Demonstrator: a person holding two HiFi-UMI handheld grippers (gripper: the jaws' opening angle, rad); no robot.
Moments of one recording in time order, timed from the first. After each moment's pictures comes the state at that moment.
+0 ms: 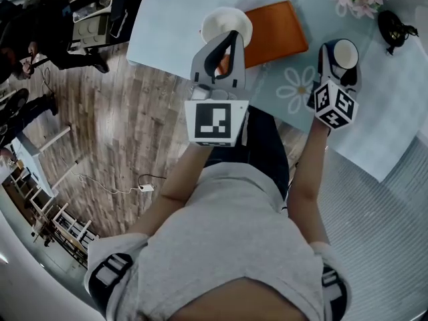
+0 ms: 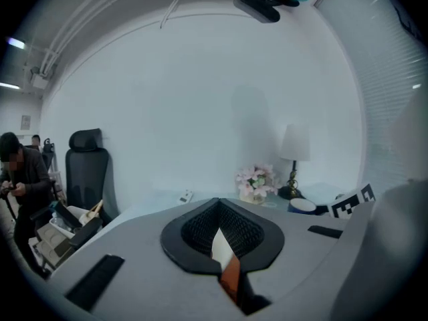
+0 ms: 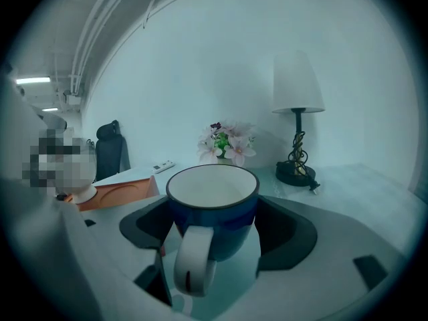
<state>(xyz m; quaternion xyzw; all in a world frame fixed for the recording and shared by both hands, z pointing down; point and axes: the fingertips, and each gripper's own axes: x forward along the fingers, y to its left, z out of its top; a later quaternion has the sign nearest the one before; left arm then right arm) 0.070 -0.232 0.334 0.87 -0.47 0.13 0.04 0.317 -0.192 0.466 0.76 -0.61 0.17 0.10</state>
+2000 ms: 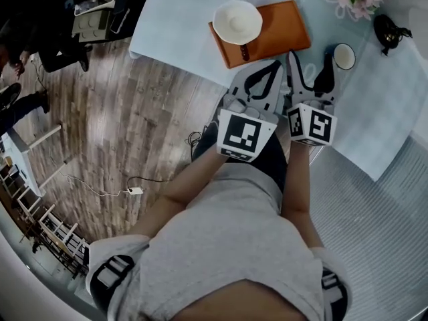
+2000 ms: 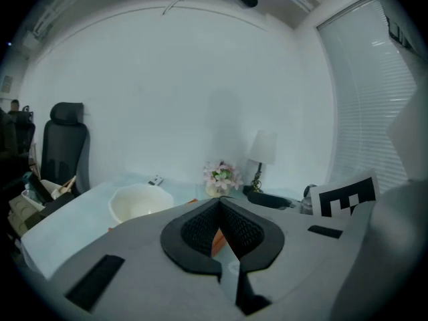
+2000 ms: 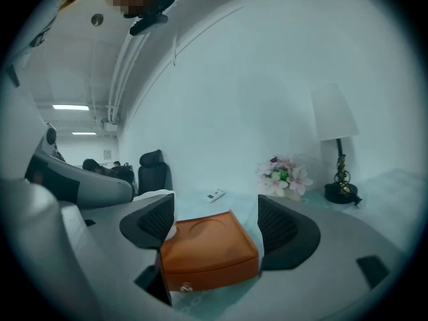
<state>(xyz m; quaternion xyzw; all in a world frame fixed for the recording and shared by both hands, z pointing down) 0.111 -0.146 0.355 0.91 -0.37 0.12 0.12 0.189 -0.170 0.379 0.69 -0.72 0.10 0.00</state>
